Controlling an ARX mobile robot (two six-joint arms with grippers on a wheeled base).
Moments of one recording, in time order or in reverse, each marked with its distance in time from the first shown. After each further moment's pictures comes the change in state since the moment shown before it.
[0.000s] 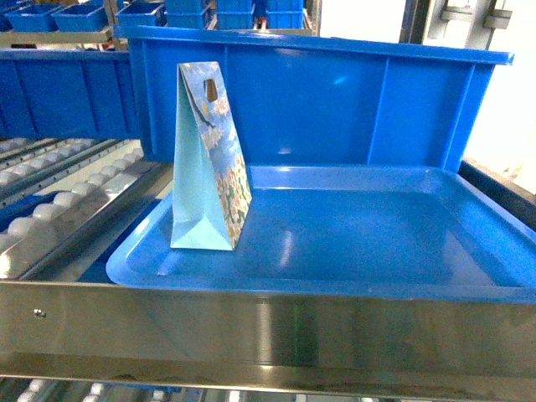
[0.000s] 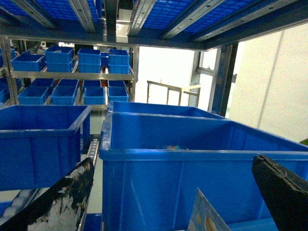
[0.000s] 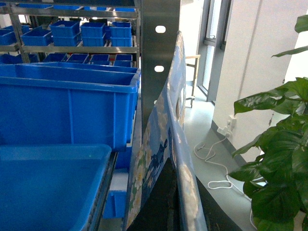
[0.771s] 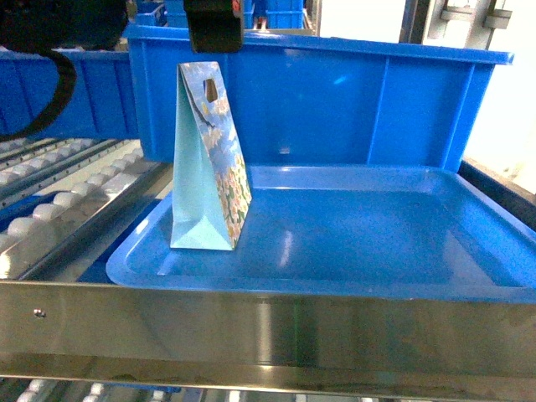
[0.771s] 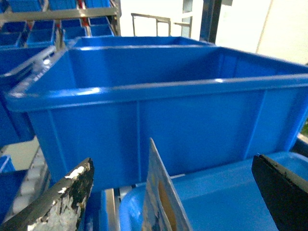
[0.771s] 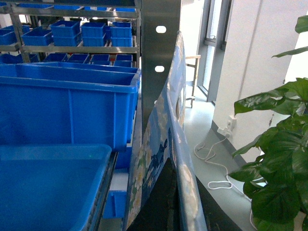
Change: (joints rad) left arm -0.220 0.280 0.217 -0.242 -0.146 0.077; right arm 0.000 -0.001 0.000 0.000 0.000 -0.003
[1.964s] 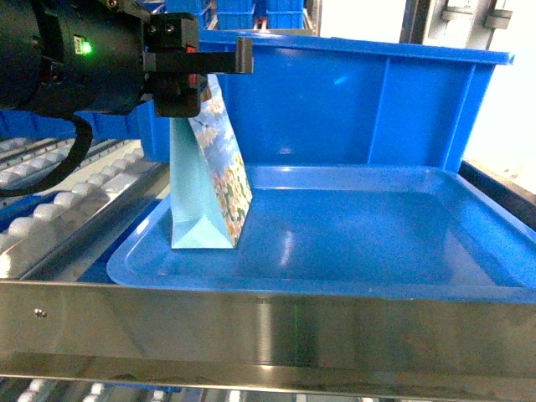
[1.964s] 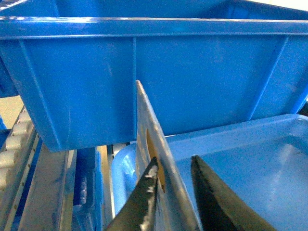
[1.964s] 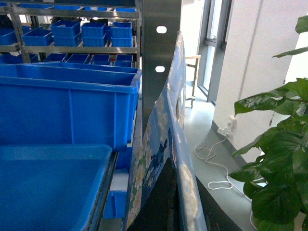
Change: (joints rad) left arm 0.004 0.050 0.002 -0.113 0.008 -0.049; right arm 0.000 0.000 0.000 0.000 0.000 0.000
